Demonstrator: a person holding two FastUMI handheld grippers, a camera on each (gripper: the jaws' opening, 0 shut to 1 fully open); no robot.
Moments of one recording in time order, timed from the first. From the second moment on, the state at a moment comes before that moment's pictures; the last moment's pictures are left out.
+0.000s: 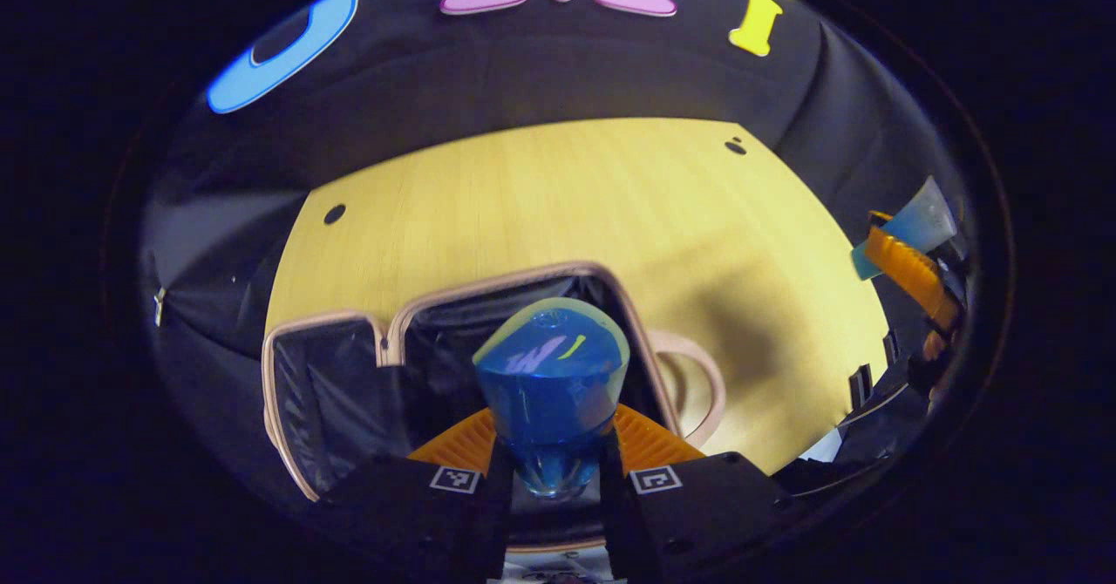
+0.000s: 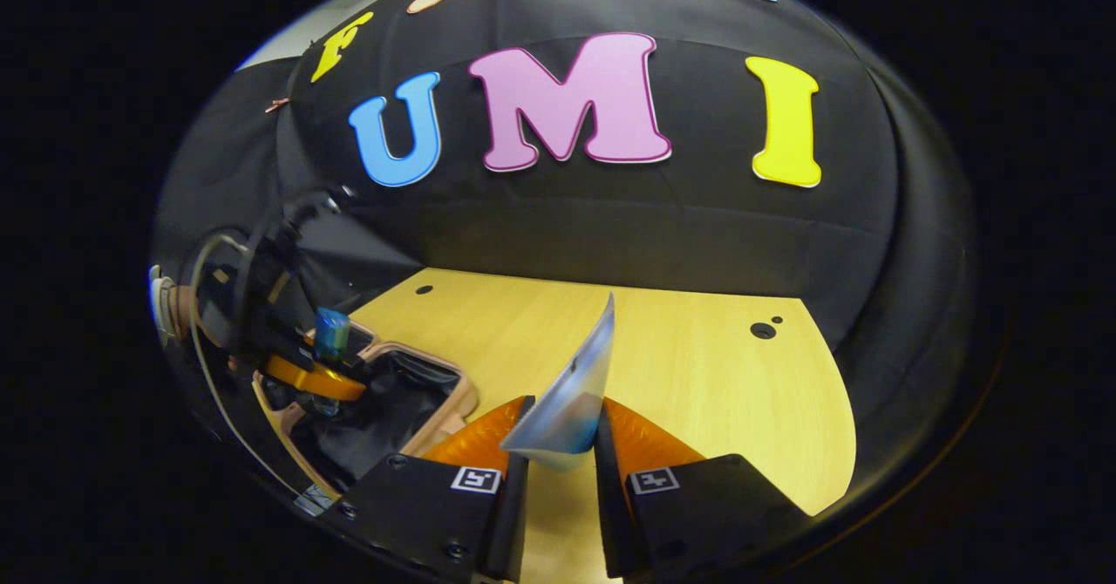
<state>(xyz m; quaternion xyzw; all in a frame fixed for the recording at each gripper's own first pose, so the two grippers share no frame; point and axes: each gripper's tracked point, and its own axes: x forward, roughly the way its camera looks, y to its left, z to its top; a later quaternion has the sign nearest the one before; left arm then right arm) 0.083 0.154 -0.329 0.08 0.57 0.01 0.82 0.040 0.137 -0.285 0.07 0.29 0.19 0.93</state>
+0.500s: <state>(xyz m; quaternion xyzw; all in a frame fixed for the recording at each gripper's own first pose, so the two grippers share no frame) -0.004 0.189 -0.427 0.01 0.72 0.08 0.69 -0.001 0.173 -0.264 0.06 0.29 0.20 0.93</state>
